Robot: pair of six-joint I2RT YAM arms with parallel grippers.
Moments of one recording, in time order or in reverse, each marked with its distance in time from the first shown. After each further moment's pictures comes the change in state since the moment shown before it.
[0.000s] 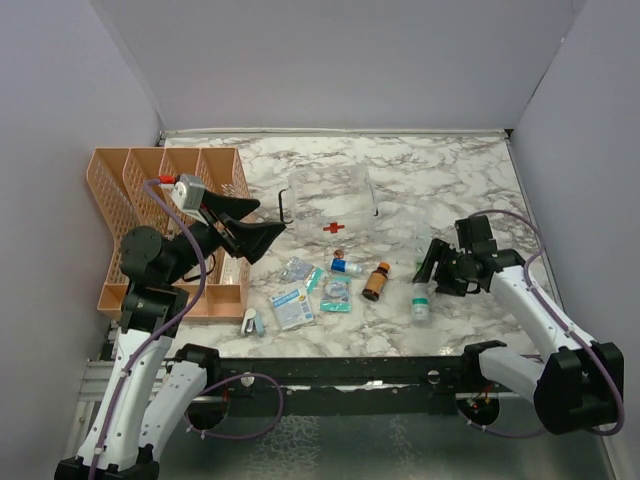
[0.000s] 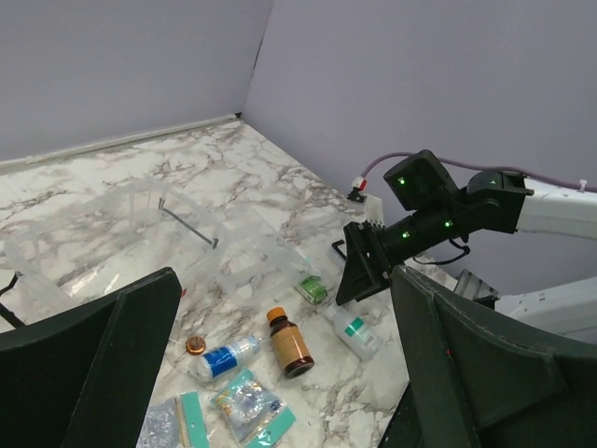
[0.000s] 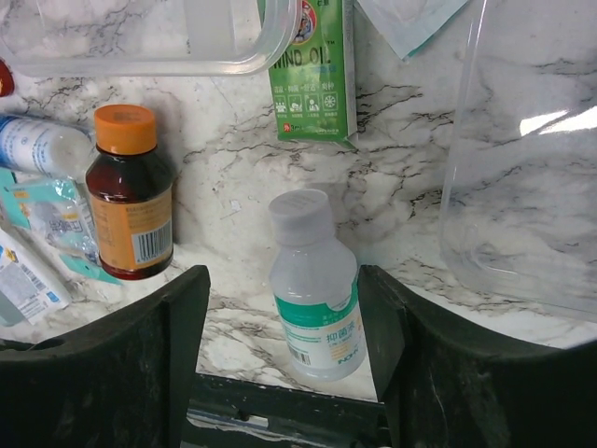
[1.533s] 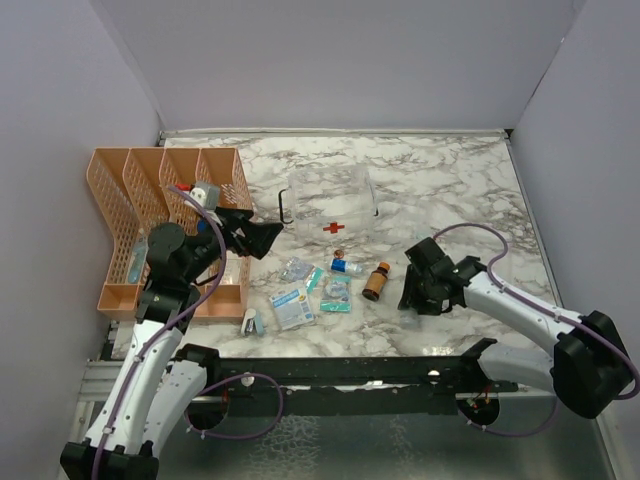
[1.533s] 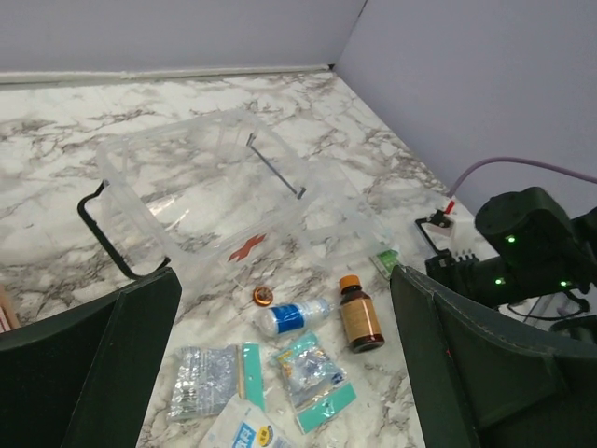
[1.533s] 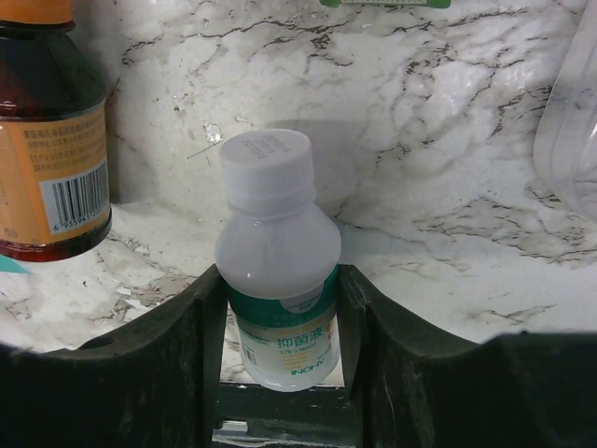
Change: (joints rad) left arm -0.002 0.024 -0.129 -0.036 -0.170 0.094; right arm 0.434 0.080 -0.061 0.002 0.282 0.285
